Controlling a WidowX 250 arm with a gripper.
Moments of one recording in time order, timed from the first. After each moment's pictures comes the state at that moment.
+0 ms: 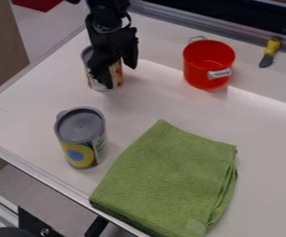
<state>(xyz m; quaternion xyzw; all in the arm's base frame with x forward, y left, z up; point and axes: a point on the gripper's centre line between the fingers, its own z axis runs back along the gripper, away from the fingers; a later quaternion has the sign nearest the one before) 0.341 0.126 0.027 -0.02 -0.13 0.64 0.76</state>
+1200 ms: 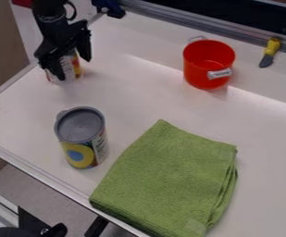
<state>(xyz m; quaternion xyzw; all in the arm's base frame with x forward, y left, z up) 0.317 0.193 0.029 -0.02 -0.11 0.62 0.78</state>
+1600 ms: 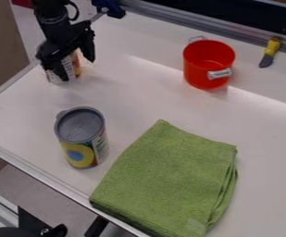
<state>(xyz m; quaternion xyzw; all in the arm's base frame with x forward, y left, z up) 0.323 0.167 0.044 -0.04 -0.13 0.59 0.79</state>
